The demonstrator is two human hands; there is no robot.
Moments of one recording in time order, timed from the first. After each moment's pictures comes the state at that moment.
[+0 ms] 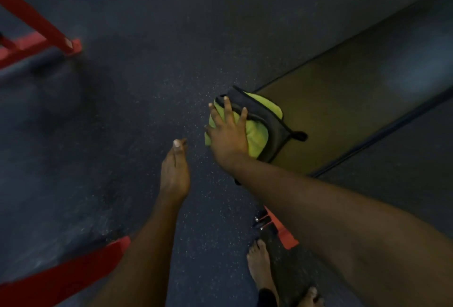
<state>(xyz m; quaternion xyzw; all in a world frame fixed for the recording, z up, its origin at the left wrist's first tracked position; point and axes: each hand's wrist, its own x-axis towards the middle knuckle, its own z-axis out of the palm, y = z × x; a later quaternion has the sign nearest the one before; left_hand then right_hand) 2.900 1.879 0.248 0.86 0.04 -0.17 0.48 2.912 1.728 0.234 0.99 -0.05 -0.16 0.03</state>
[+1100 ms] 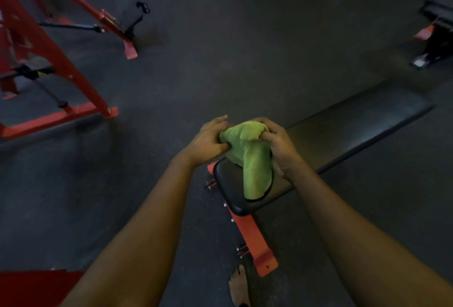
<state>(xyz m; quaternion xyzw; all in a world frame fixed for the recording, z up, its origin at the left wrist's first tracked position) 2.885 1.791 0.600 0.85 -0.37 -0.21 0.33 2.765 1.623 0.605 0.62 -0.16 0.10 -0.76</state>
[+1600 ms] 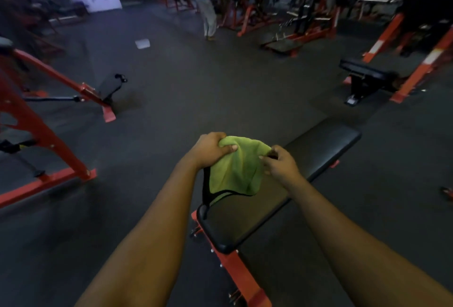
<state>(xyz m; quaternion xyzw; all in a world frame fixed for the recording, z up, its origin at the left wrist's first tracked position) 2.846 1.729 0.756 0.84 -0.43 -0.15 0.29 2.689 1.572 0.696 0.70 -0.33 0.18 -0.61</state>
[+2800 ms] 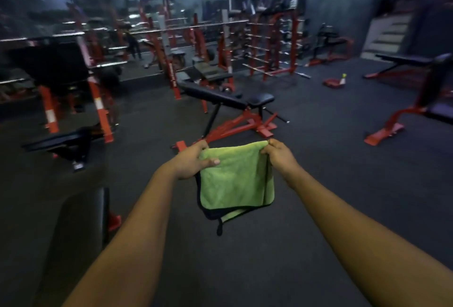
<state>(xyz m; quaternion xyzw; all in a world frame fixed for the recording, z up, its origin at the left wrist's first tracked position) 2.410 1.440 0.838 0.37 -0.87 -0.32 0.11 2.168 1.560 0.801 0.38 -0.68 0.55 -0.29</state>
